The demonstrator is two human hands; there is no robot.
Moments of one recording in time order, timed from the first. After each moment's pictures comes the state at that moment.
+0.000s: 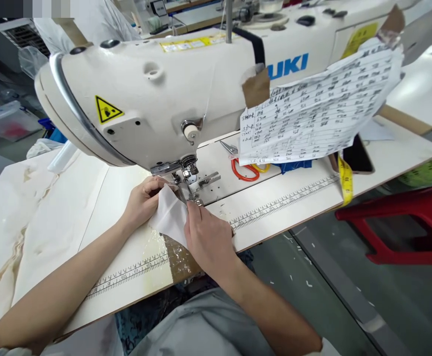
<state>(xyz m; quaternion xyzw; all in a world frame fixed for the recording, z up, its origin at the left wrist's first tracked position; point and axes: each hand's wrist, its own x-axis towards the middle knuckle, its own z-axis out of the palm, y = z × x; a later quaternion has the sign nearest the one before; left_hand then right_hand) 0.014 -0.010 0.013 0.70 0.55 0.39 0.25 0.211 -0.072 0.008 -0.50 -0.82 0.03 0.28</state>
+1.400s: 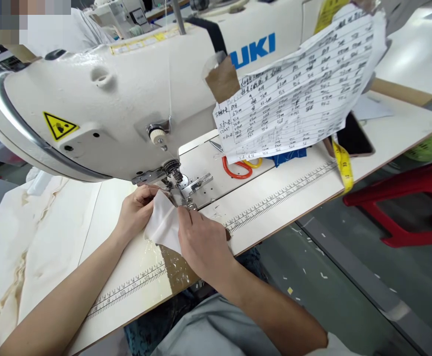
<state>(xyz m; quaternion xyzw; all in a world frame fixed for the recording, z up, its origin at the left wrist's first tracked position) 0.013 -0.004 0.013 0.71 0.57 0.35 0.24 0.209 -0.072 0.010 -0.52 -0.81 0.05 0.27</state>
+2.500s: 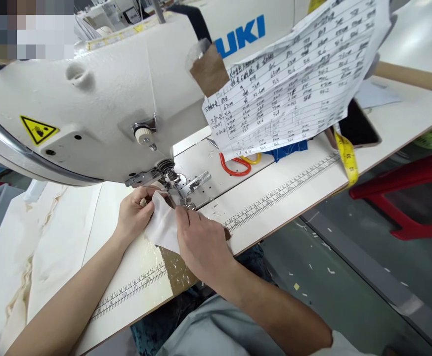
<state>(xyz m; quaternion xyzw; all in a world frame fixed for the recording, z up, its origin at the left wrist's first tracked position) 0.011 -0.003 0.011 0.75 0.55 0.34 0.15 0.208 -0.071 0.010 -0.52 -0.81 0.04 0.28</state>
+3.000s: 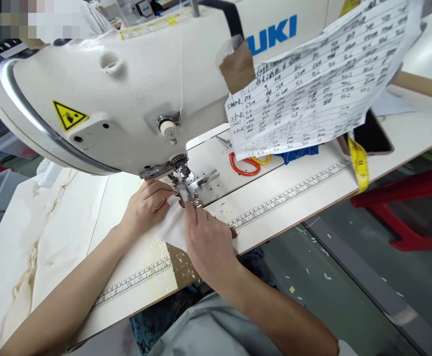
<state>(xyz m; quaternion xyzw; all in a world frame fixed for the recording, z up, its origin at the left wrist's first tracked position) 0.010 -0.005 0.022 0.90 0.33 0.25 -0.10 0.206 -0.077 0.005 -0.52 -0.80 -0.03 0.28</state>
